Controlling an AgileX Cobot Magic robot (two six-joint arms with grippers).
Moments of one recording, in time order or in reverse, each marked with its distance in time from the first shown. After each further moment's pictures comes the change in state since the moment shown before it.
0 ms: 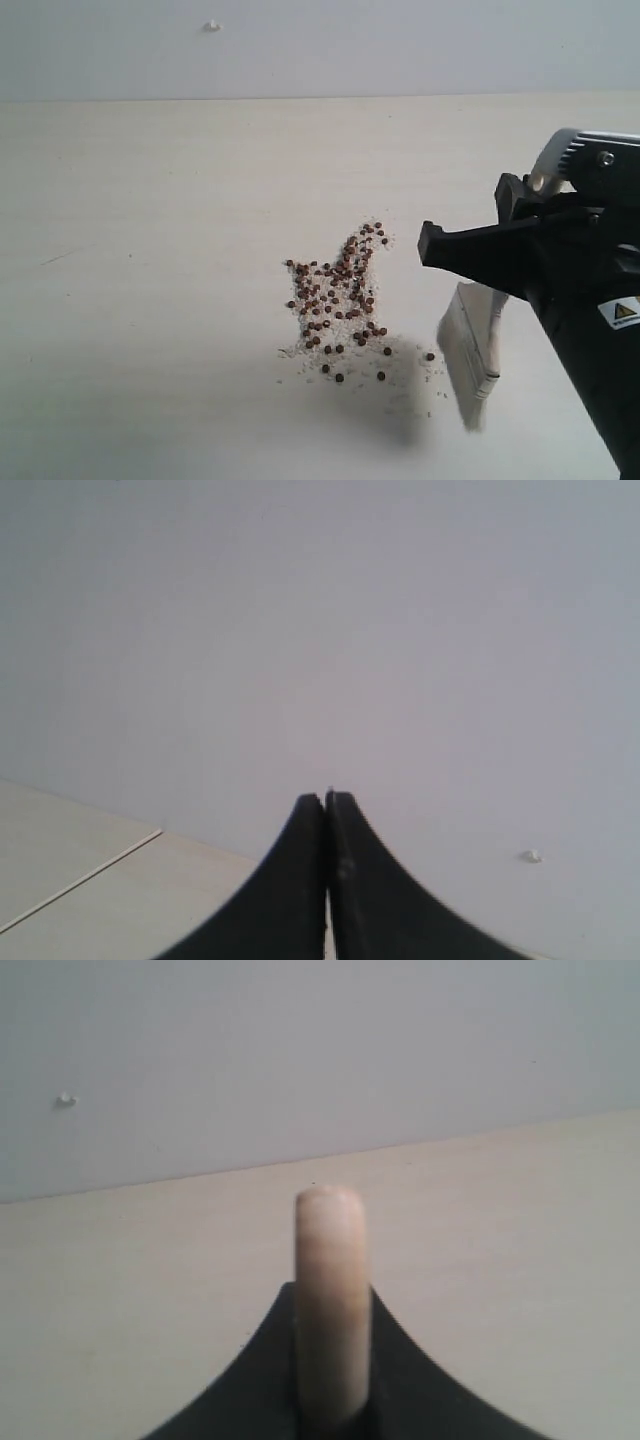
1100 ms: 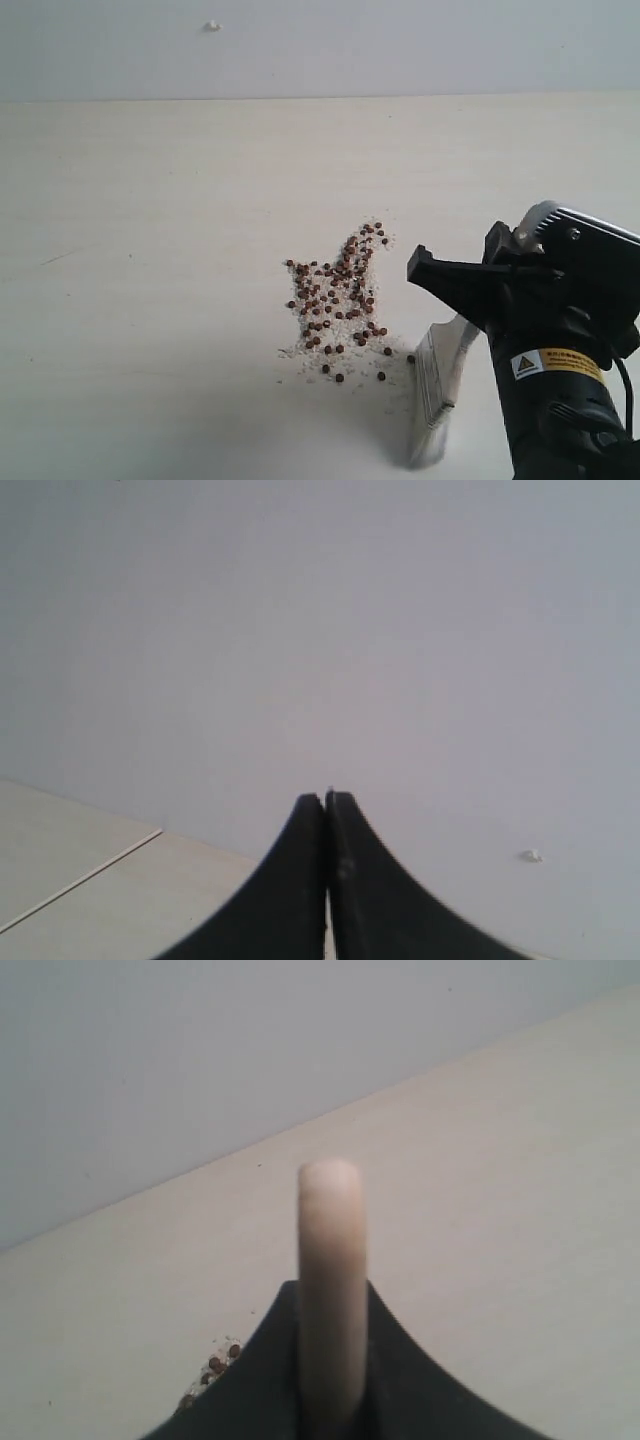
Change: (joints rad) left arm 0.000 0.000 0.000 0.000 0.000 0.000; right arm -0.015 0.392 -0.004 0.009 -0.092 0.591
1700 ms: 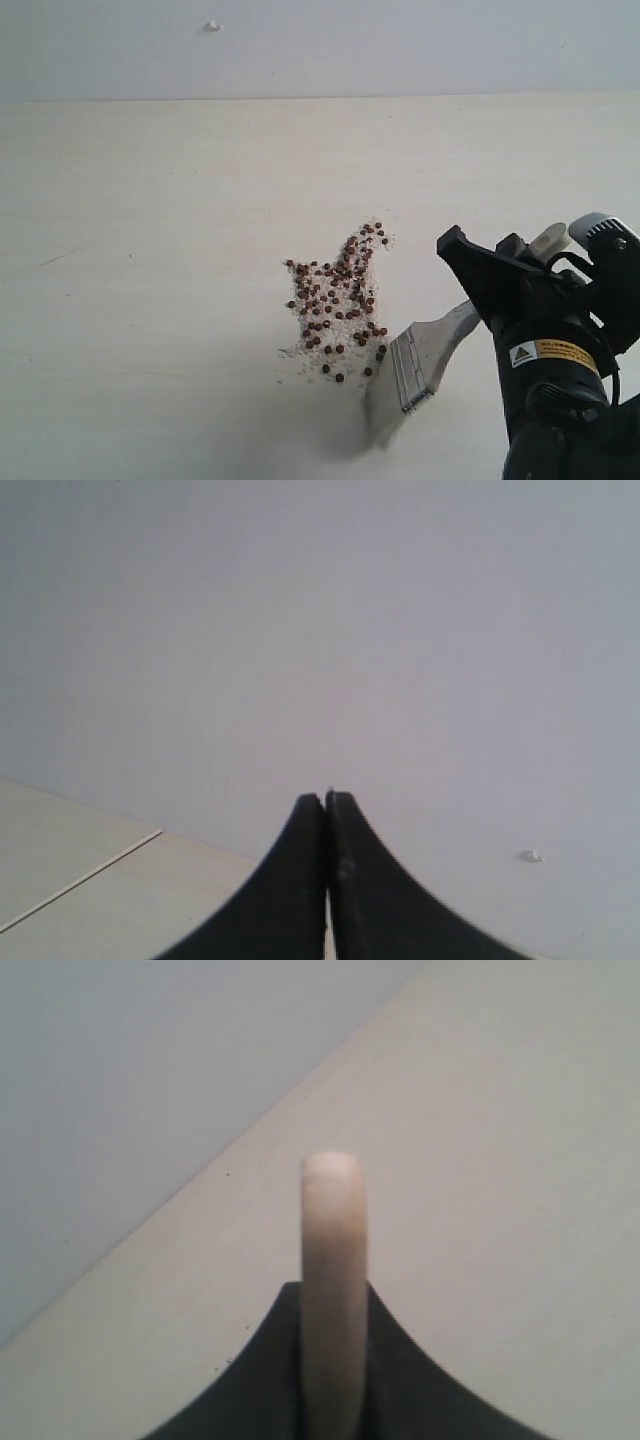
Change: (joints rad) left arm 0.000 0.000 0.000 0.000 0.000 0.000; right arm -0.099 0.067 0.000 -0.033 0.044 0.355
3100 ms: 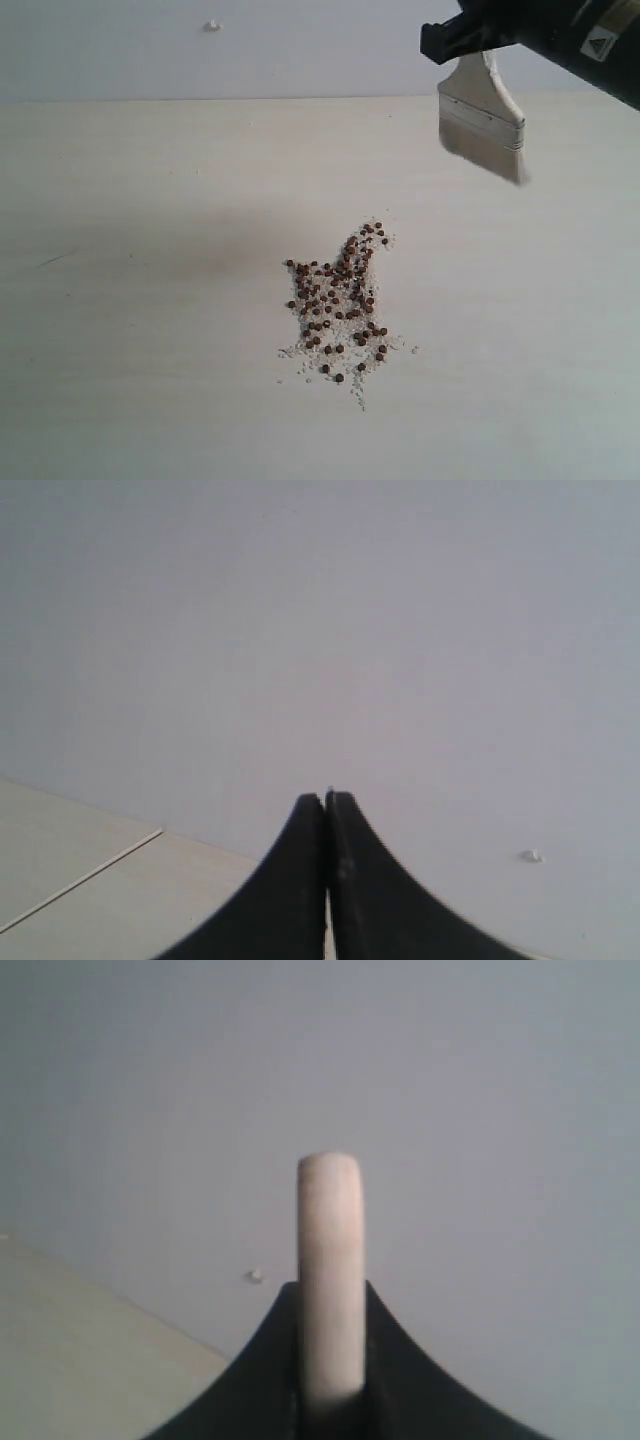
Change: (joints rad) left arm 0.000 0.000 0.000 0.000 0.000 0.000; right arm -0.882 -0.316 -0.406 -1.887 0.491 -0.225
